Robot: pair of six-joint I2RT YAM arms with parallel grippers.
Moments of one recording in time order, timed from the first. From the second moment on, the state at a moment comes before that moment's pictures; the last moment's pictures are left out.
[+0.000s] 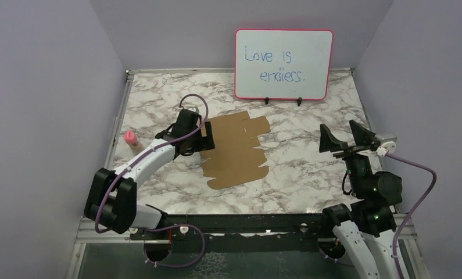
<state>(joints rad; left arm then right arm) -0.44 1.39 0.84 -0.39 0.01 -0.53 0.26 0.20 0.56 0.03 0.08 0.05</state>
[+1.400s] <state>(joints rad) -0.04 1.37 0.88 -0.38 0.13 -0.27 0.27 1.72 0.90 0.29 -0.35 0.42</state>
